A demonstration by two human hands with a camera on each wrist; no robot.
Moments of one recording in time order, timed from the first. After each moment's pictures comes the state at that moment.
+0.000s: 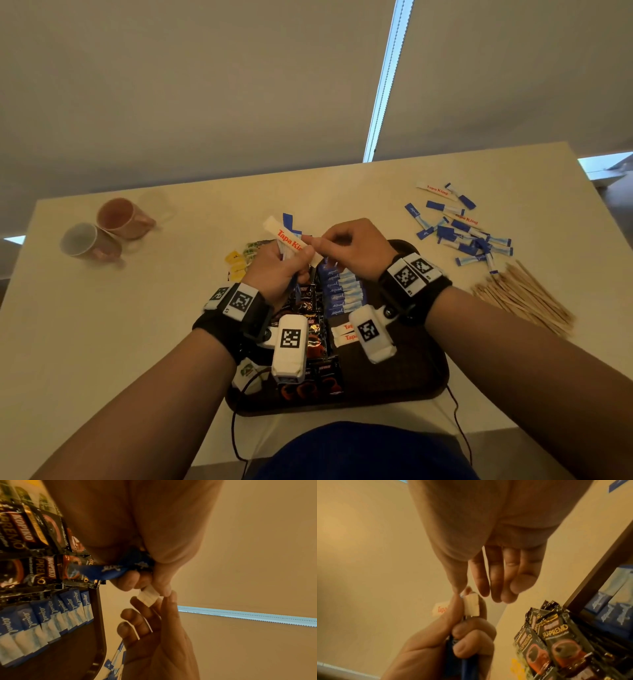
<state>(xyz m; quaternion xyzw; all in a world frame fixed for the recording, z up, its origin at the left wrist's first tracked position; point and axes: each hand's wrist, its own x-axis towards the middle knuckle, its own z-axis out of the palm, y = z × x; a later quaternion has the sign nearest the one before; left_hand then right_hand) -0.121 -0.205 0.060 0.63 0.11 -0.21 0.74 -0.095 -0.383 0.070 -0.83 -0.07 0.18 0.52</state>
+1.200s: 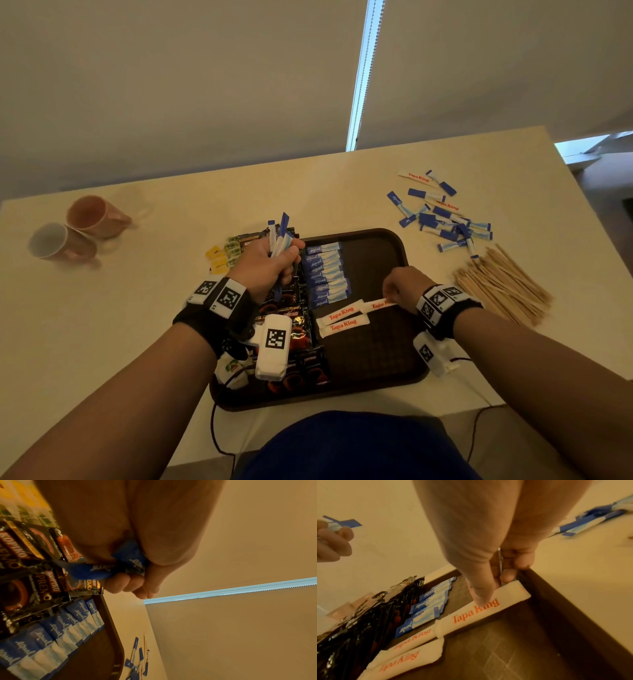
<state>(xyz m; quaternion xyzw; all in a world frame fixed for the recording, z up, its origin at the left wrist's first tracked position) -0.120 -0.214 0.062 0.70 0.10 -0.24 0.67 -0.145 -0.489 -0.010 -0.91 -0.02 0.39 0.12</state>
